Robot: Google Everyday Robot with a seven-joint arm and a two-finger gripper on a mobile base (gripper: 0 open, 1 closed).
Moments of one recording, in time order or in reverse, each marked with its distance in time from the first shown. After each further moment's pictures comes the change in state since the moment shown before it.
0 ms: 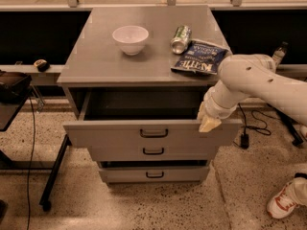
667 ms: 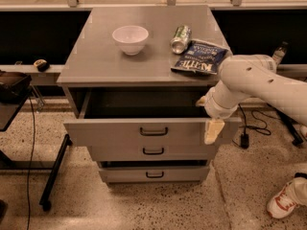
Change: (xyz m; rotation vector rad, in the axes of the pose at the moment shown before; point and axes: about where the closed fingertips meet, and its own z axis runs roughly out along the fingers) arm 0.000 0.000 0.000 0.000 0.000 0.000
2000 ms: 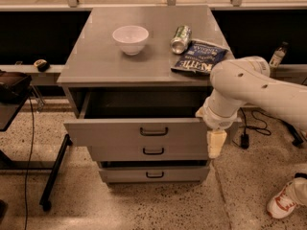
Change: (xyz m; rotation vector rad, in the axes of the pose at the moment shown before) arm -0.008 0.050 -0.008 -0.123 0.087 -0.040
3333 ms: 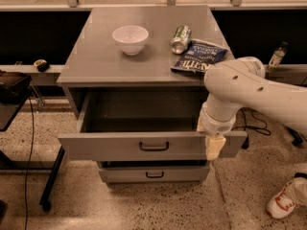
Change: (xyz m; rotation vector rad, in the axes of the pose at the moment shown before) arm -0.010 0.029 -0.006 -0.073 0.037 -0.026
